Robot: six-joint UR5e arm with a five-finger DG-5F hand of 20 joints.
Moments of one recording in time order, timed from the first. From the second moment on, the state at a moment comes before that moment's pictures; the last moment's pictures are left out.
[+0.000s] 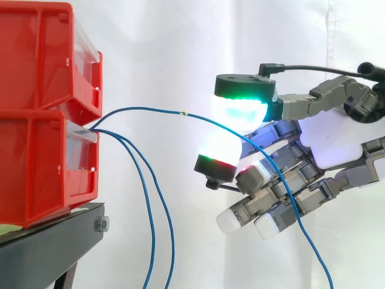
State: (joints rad) arm 0.22 -2.26 -1.03 -3.32 -1.04 0.08
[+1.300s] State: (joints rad) arm 0.22 -2.26 -1.03 -3.32 -1.04 0.08
